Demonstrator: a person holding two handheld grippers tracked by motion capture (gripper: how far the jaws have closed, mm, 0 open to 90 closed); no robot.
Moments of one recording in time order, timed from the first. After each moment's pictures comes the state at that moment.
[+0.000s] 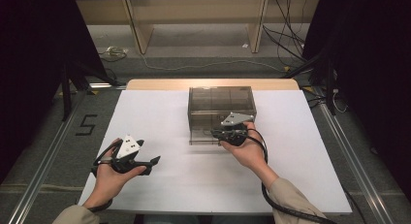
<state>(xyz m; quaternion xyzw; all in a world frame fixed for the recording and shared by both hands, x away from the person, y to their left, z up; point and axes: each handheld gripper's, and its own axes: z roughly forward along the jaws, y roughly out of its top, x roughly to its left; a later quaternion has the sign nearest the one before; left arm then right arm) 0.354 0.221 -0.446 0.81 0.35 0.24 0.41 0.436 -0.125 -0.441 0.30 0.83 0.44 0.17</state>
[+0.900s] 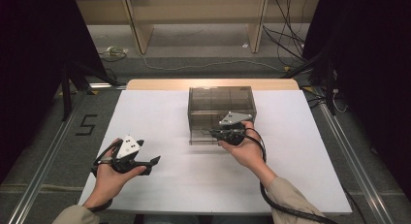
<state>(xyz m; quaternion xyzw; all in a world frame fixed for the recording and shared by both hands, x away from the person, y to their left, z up) 0.354 0.221 -0.446 0.81 0.35 0.24 0.41 0.438 -0.121 -0.440 0.29 0.83 0.44 0.17</state>
